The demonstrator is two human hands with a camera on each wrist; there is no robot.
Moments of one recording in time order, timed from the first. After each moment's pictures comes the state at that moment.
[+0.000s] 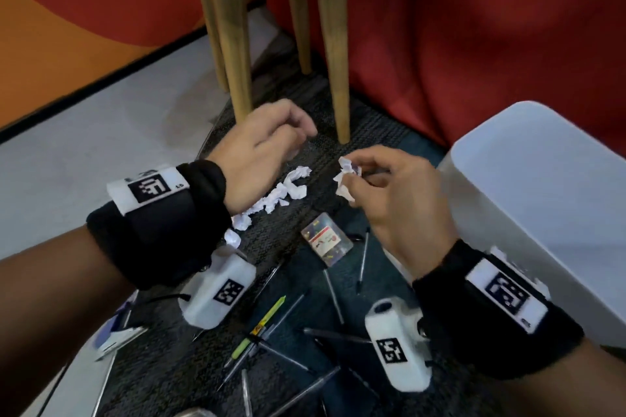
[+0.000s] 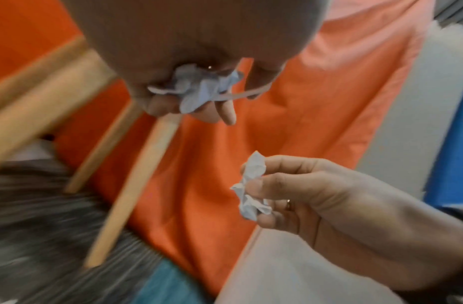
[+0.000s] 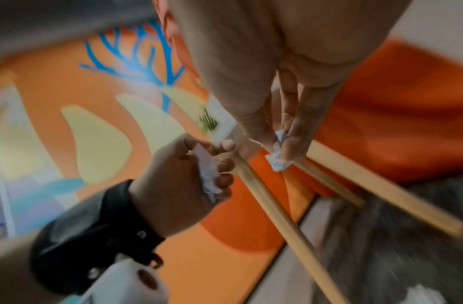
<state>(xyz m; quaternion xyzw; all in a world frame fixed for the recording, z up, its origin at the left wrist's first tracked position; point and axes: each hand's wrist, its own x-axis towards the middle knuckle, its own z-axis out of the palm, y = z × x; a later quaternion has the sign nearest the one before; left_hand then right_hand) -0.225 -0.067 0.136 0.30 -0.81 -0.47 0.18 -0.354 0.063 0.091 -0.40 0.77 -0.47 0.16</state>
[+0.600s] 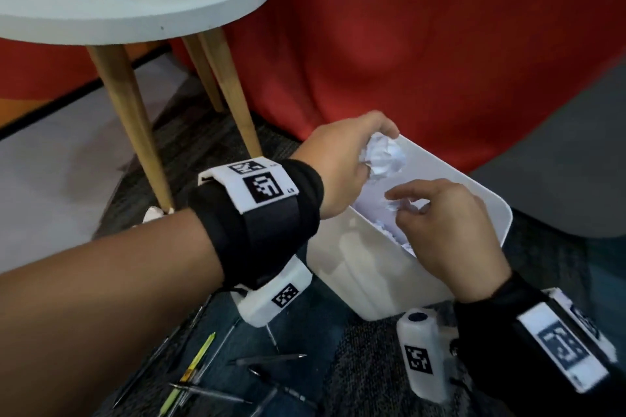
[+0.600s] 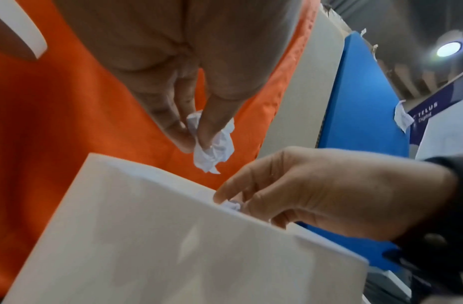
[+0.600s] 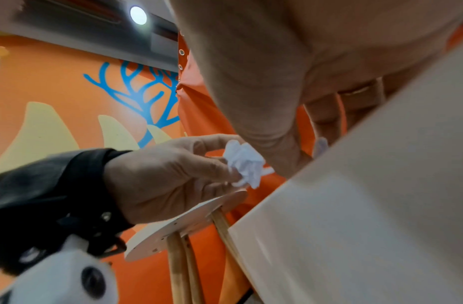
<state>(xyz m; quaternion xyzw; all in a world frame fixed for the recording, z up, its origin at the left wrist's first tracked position) -0.357 0.047 0.186 0.12 -0.91 -0.38 0.12 -0.425 0.201 0.149 -0.28 0.92 -0.27 0.05</state>
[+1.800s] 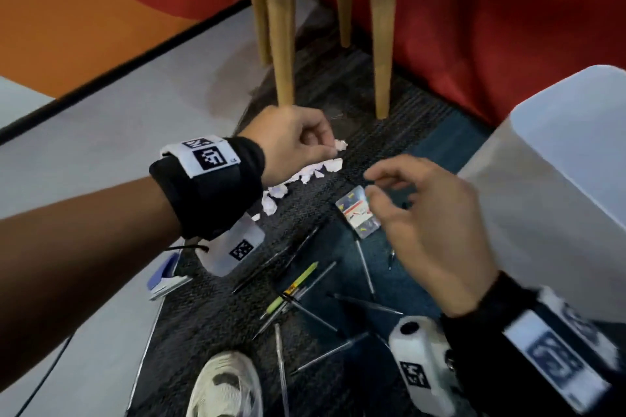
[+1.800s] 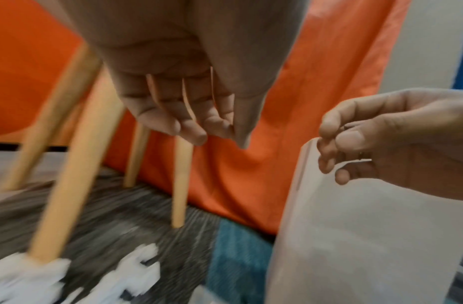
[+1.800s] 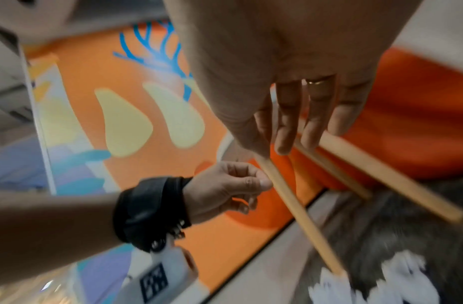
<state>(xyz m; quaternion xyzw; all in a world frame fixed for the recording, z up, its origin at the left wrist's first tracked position) -0.195 -0.081 0.102 0.34 -0.89 -0.31 0.06 -0.300 0.097 0.091 -0.46 0.77 -0.41 0.14</state>
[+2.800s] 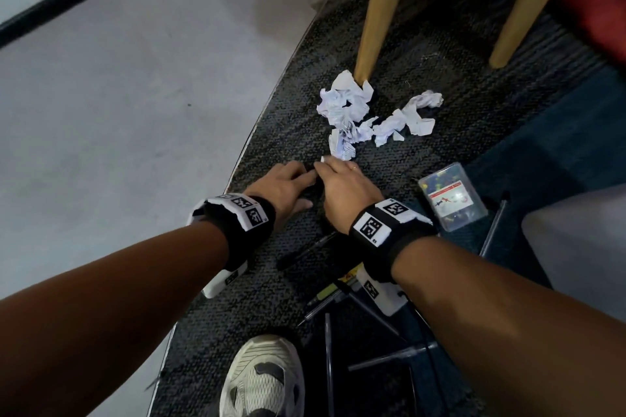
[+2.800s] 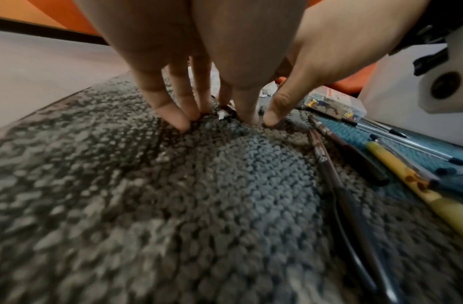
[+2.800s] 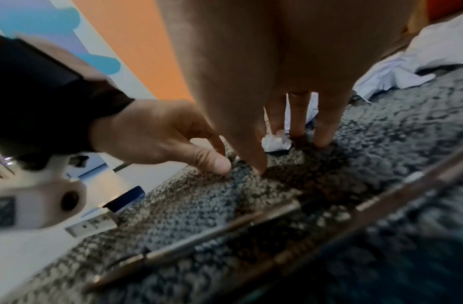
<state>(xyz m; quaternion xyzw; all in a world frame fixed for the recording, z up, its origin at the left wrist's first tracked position) -0.064 -0.131 -0.132 0.35 -0.89 -0.24 -0.17 -0.212 -0.066 -0.115 -0.64 0.70 0.00 0.33</state>
